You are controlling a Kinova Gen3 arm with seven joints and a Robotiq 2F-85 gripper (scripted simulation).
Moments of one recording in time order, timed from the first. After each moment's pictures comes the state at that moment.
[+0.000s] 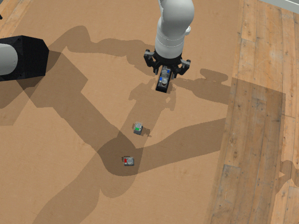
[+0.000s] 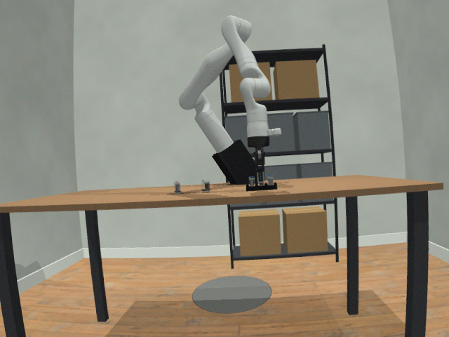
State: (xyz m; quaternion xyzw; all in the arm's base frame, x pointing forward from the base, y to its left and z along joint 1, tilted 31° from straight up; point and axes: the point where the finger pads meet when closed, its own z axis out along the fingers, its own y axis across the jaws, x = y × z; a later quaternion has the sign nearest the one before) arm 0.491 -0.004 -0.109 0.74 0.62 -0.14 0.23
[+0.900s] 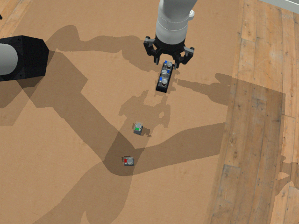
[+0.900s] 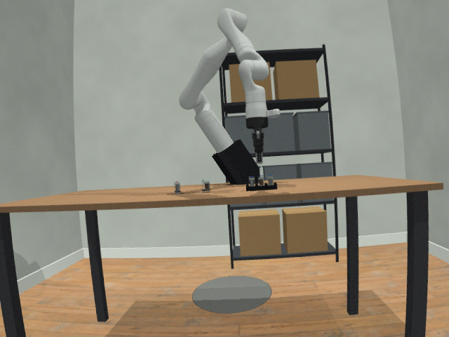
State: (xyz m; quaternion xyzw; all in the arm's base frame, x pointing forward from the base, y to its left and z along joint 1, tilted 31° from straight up) arm 0.486 0.029 -0.053 0.74 0.62 -0.14 0.23
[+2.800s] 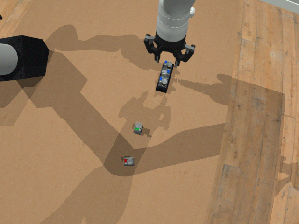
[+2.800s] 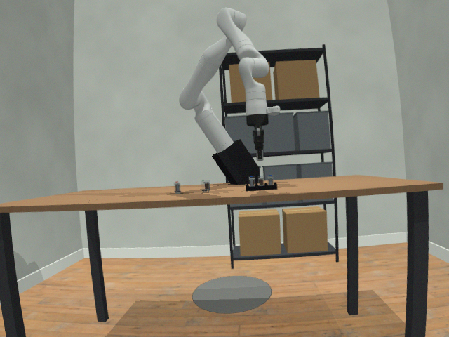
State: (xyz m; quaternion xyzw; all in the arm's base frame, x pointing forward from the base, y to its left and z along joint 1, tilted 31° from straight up) arm 0.487 0.035 -0.046 0.74 0.62 -0.14 0.23
